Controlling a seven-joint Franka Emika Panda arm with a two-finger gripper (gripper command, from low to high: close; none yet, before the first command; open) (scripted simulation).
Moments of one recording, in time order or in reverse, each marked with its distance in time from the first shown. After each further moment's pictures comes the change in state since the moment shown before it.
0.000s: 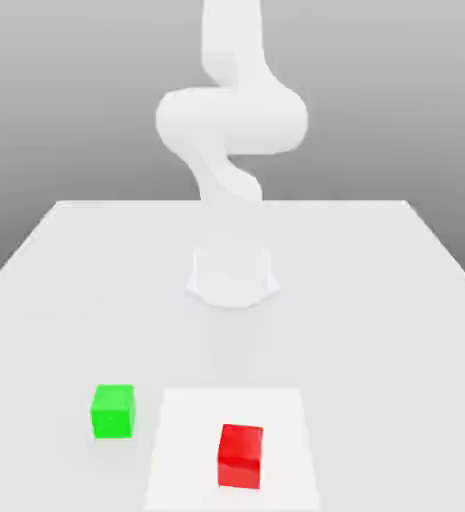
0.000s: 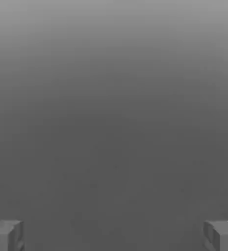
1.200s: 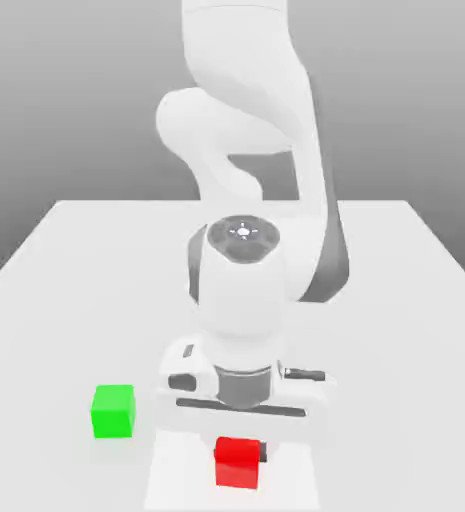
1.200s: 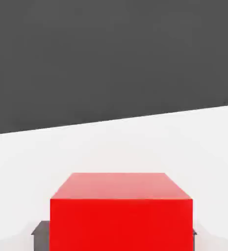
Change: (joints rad) arm -0.008 1.041 0.022 -0.223 -0.035 0.541 0.146
